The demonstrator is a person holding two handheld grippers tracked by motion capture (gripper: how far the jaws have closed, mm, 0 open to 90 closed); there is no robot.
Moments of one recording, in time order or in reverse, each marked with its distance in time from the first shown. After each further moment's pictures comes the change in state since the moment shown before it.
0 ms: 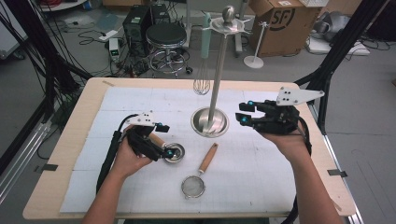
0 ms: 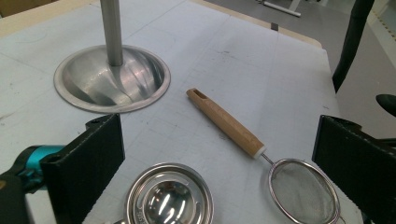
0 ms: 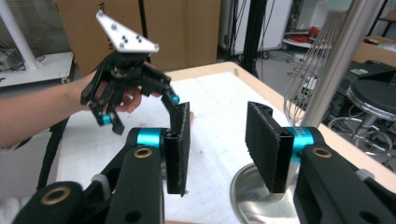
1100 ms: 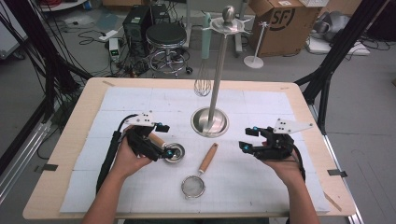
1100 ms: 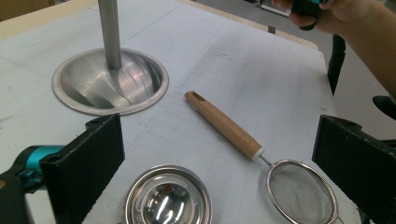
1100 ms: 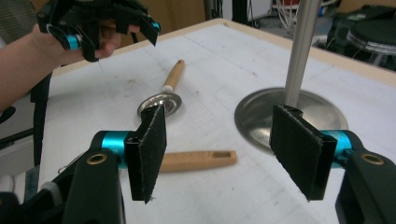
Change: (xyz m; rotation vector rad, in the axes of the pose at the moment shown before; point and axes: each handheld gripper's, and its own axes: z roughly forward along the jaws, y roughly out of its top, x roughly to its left) left arm 0.001 -0.001 -0.001 -0.016 -0.009 -0.003; right arm 0.000 -0.104 0.002 0.048 -0.049 0.164
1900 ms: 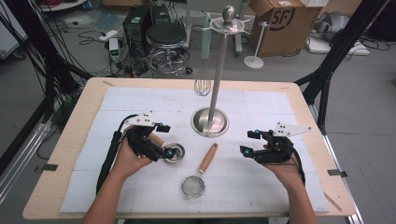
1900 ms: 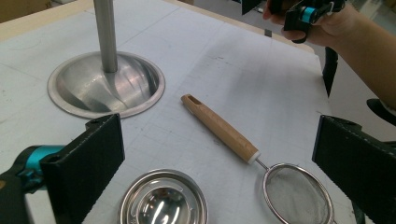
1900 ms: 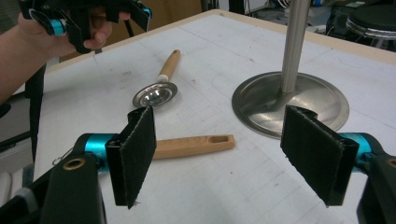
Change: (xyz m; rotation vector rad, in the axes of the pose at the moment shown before) left arm -0.002 0.001 0.000 -0.005 -0.008 0.003; right arm -0.004 -0.015 0.001 0.015 -0.008 0.030
